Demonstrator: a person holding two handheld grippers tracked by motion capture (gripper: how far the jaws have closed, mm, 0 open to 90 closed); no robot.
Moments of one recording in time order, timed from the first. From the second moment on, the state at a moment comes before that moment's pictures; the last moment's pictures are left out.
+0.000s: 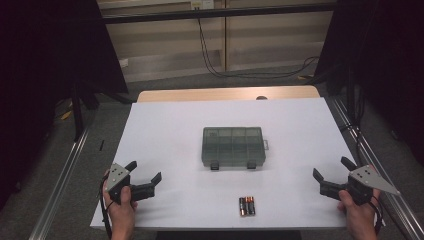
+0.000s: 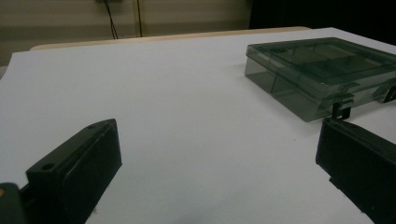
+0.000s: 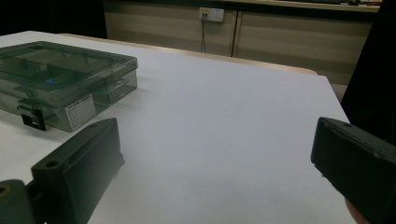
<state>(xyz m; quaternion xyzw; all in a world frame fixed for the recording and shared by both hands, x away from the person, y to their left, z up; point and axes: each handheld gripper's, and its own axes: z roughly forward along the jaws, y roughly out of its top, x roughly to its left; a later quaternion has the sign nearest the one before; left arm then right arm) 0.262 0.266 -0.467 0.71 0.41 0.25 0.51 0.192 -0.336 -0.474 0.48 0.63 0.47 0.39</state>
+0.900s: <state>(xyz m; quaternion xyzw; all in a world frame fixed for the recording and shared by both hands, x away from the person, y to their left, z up) 0.264 0.250 -0.449 0.69 0.43 0.23 0.54 0.200 -0.316 -0.451 0.48 0.62 0.51 0.36</state>
